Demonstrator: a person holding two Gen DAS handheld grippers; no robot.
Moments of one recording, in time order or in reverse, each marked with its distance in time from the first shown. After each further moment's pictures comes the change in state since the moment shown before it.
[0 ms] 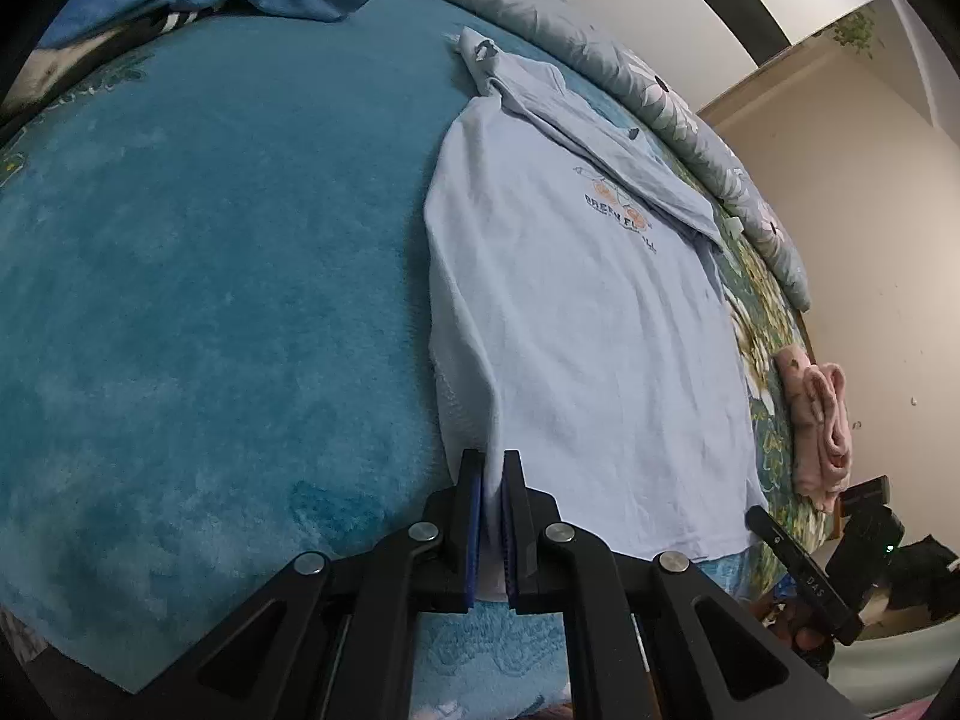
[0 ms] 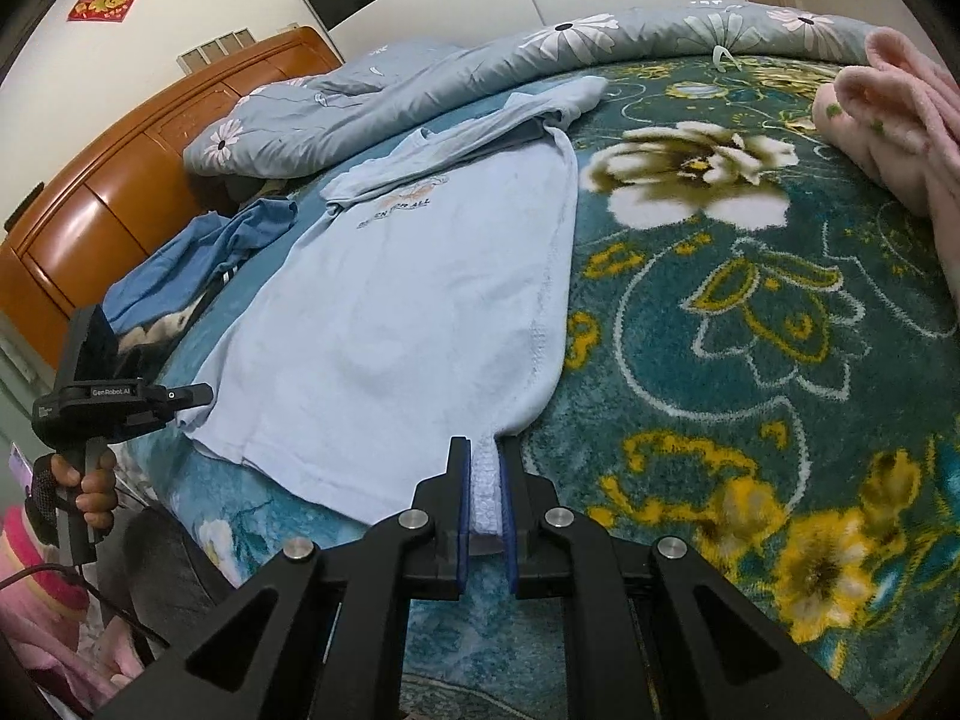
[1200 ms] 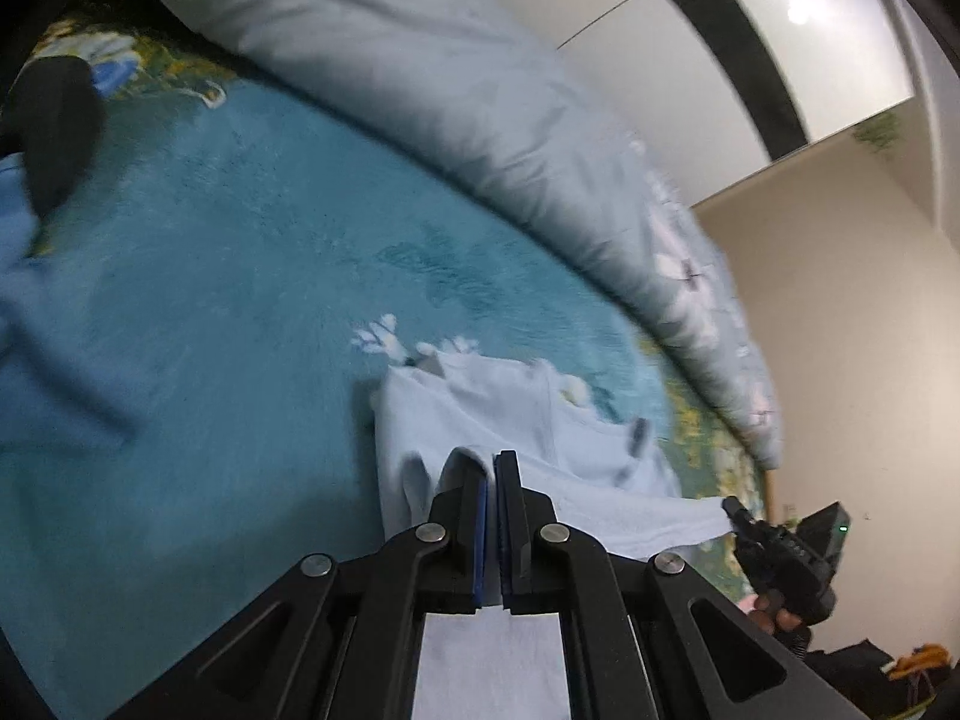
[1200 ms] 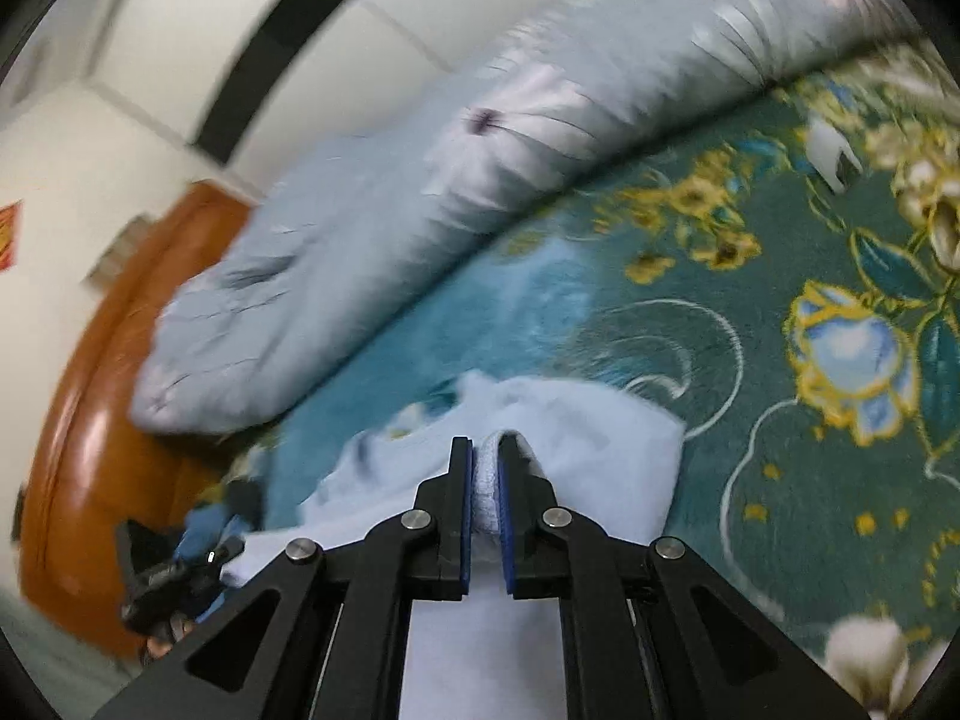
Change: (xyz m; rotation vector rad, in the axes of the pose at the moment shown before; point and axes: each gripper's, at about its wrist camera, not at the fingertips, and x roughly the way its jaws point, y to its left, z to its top) left arm 0.089 0.010 0.341 -0.103 -0.065 -0.114; right arm 0.155 -0.091 0.332 0.428 -0.062 0.051
